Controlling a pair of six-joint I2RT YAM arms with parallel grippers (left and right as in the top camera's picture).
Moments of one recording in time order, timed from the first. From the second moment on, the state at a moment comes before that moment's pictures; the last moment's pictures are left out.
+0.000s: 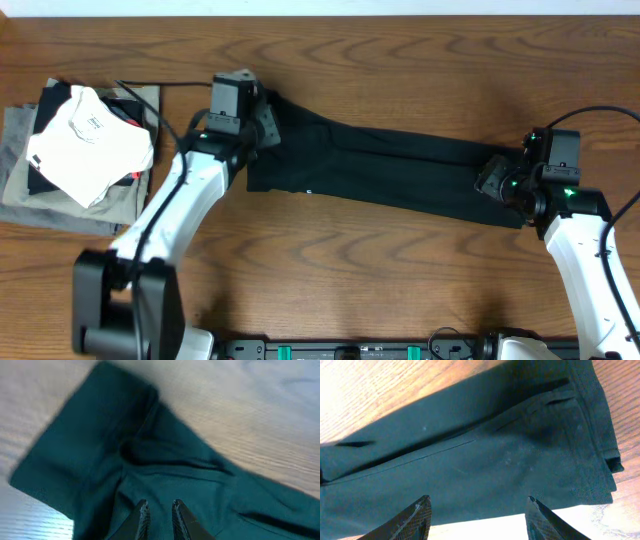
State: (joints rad) left arm -0.22 1.66 1.10 -0.35 0.07 -0.54; right arm -0.09 1.28 0.85 -0.64 -0.11 0.51
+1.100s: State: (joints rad) left arm -0.22 2.02 1.10 0.11 0.09 -0.55; right arm -0.09 1.29 0.85 -0.66 -0.10 0.51
